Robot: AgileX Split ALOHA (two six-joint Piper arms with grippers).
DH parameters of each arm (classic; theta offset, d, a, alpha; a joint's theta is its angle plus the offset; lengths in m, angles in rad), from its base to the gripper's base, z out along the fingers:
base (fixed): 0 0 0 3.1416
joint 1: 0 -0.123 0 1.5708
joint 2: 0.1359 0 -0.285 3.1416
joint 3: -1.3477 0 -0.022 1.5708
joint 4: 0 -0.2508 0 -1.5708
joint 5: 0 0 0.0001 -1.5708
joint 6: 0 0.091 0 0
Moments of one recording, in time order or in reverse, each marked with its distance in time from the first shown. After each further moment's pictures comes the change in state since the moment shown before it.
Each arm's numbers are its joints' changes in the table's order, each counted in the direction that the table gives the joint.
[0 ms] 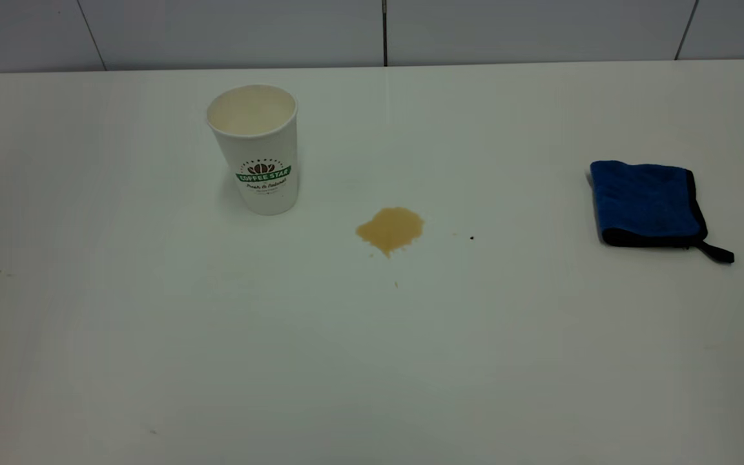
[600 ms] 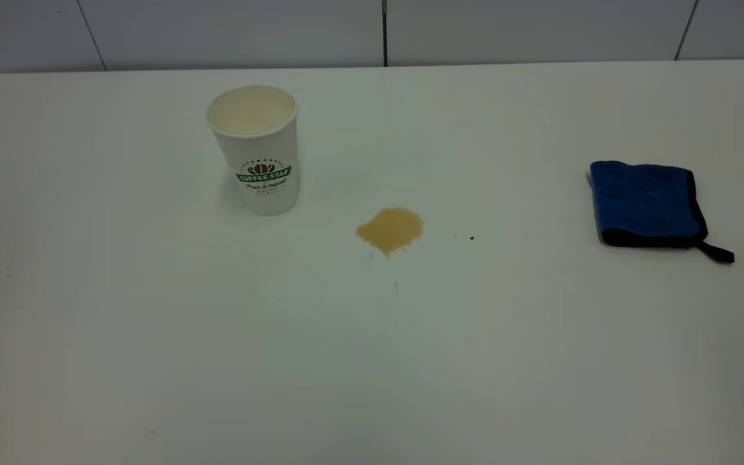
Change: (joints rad) left arm -0.090 -0.608 -0.630 0.021 0.000 -0.160; right arm 0.000 0.000 0.000 0.000 0.000 0.000
